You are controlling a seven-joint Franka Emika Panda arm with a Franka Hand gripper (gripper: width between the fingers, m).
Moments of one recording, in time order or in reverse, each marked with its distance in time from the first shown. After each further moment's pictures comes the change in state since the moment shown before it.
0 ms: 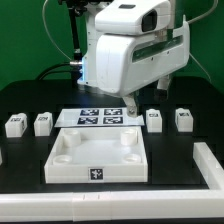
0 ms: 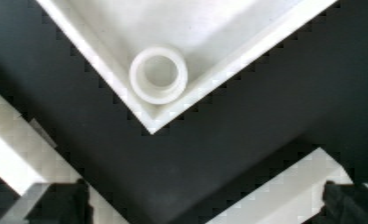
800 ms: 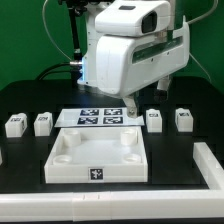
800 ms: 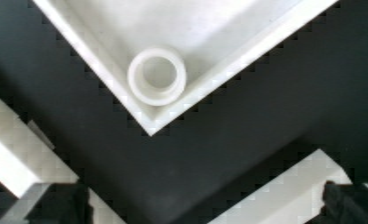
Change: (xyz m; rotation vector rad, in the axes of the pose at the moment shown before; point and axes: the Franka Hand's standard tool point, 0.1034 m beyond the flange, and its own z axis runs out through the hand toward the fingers) arm 0.000 0.000 0.001 0.002 -0.001 0.000
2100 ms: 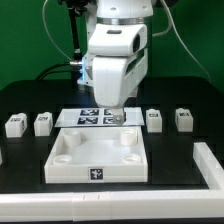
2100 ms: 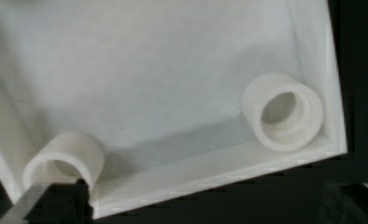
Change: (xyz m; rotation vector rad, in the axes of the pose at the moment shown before) arm -0.074 -0.043 0.042 -0.034 0.019 -0.437
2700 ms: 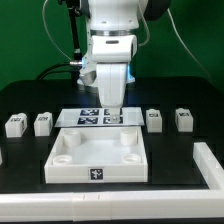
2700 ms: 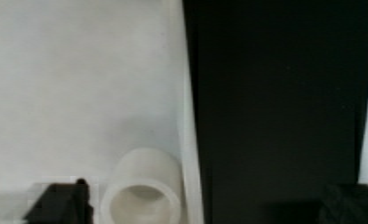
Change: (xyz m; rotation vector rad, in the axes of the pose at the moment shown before) arm -0.025 -0.051 0.020 0.008 0.001 -0.124
